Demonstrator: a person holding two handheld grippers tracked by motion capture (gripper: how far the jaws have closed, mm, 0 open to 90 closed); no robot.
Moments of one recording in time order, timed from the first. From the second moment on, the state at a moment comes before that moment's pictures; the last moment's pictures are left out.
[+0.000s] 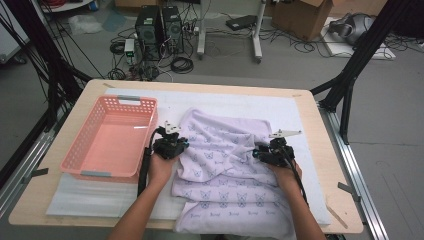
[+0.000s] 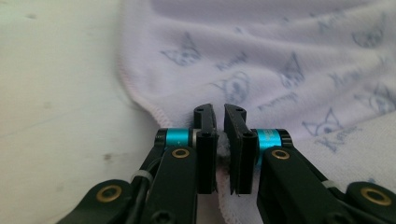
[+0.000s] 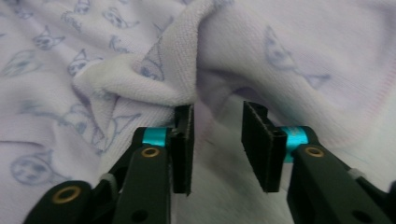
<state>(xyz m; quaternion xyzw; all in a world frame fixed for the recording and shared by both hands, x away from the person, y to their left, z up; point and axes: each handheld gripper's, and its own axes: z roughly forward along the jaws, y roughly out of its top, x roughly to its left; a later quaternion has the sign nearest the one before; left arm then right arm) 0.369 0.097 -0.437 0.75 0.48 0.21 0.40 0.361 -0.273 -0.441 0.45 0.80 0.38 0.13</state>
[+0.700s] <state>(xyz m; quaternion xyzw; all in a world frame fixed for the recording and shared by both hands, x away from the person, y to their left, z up) 0.369 0.103 -0.446 0.75 0.48 0.19 0.42 0.362 -0.259 -0.434 0.42 0.82 0.35 0.18</state>
